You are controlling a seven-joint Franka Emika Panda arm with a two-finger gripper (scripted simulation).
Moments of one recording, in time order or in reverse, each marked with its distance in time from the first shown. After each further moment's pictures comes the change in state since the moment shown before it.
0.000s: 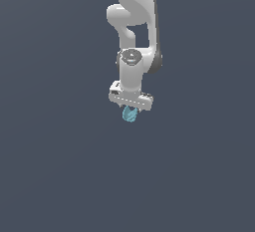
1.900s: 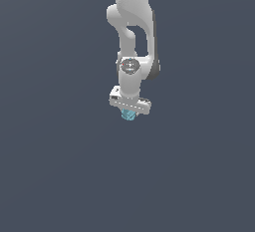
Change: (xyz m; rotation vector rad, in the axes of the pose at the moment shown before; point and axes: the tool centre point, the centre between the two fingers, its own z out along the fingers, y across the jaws) arm -0.002 0.004 0.037 0.001 0.002 0.003
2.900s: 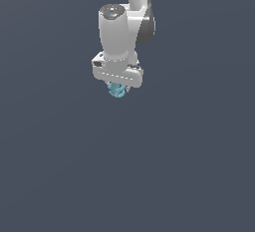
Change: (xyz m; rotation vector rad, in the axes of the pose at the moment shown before) arm -0.006 0.054 -0.155 0.001 0.001 0.001
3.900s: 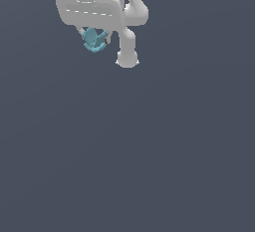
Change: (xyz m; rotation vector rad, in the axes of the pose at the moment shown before) arm -0.004 0.068 -0.199 0.000 0.000 0.001
